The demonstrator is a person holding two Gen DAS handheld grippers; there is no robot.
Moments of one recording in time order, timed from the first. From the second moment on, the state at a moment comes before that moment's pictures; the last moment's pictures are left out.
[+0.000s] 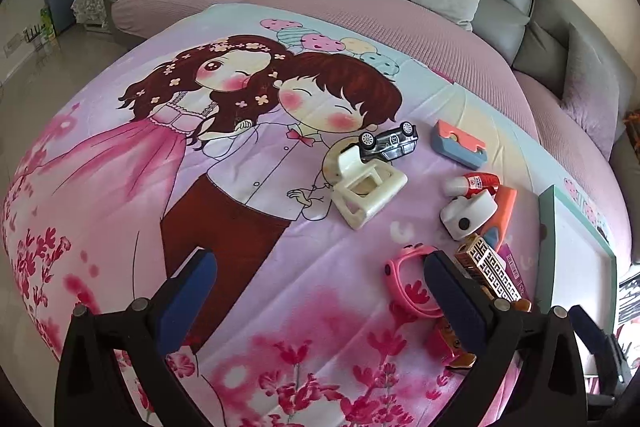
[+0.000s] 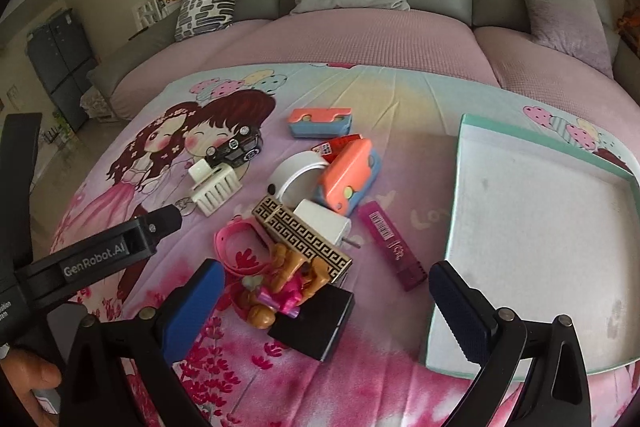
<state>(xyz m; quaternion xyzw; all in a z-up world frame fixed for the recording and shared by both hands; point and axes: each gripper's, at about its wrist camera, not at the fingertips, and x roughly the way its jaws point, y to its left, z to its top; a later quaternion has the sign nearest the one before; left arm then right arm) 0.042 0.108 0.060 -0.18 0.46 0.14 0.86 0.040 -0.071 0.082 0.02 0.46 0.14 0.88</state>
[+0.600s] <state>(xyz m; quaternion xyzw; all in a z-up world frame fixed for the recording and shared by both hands) 0.045 0.108 0.039 -0.18 0.48 0.13 0.85 0.044 -0.066 0.060 0.06 0.49 0.16 0.85</state>
